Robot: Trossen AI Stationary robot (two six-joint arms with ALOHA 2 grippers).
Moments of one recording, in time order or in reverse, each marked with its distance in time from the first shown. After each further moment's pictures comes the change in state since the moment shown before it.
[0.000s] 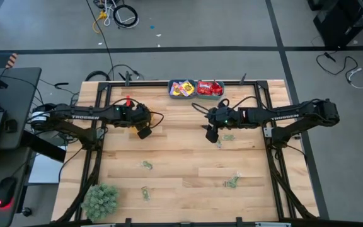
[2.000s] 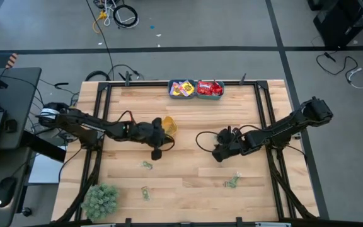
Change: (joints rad) left arm -0.236 0.130 -0.177 0.977 0.308 0.240; right arm 0.370 0.120 -0.185 -0.131 0.265 0.754
